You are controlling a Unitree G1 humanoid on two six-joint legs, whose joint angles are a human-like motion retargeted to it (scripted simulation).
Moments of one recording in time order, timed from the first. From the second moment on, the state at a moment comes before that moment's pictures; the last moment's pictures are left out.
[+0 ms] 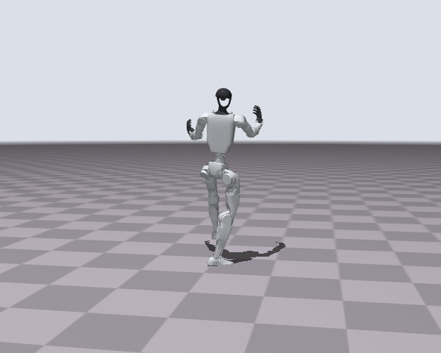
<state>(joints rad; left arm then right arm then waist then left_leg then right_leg) -0.52 0.41 0.40 0.80 -0.35 -0.54 0.12 -0.87 -0.48 -0.04 0.62 0.72 -0.32 0.38 0.40 -0.03 -0.05 -0.63 0.26 0.42 0.34 0.32 -0.13 0.07 -0.16 -0.53 0.17 -0.18 0.11</state>
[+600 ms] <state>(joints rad) -0.86 0.33 0.17 1.10 -0.45 -0.36 0.00 -0.87 -0.39 -0.02 1.00 0.53 -0.41 0.33 0.17 0.08 -0.17 -0.30 -0.05 -0.07 0.34 -0.13 0.10 -0.11 0.10 -0.20 0.88 -0.06 0.26</state>
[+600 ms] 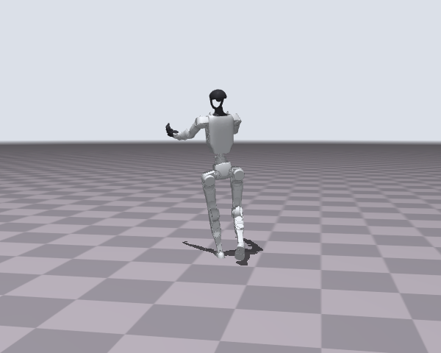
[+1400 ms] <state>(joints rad) -0.60 0.02 -0.34 0.56 -0.67 -0.18 -0.51 0.76 -0.08 -0.44 1.16 0.00 -0.18 0.28 -0.30 0.09 -0.08 0.09 -0.19 -0.39 0.27 -0.14 0.05 -0.78 -0.23 0.00 0.45 0.21 0.02</state>
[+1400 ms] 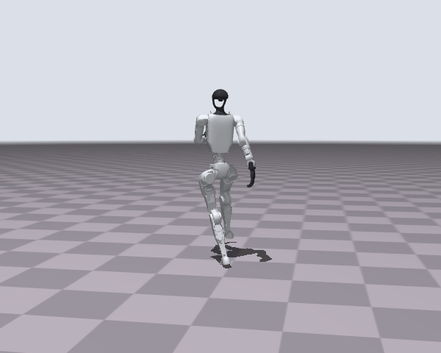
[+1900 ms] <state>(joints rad) -1.48 0.24 -0.06 1.19 -0.21 -0.56 -0.10 -0.86 -0.59 -0.29 1.43 0.09 -0.24 0.10 -0.48 0.17 -0.11 -0.04 0.26 0.22 0.27 -0.13 -0.18 -0.87 -0.55 -0.22 0.93 -0.28 -0.07</state>
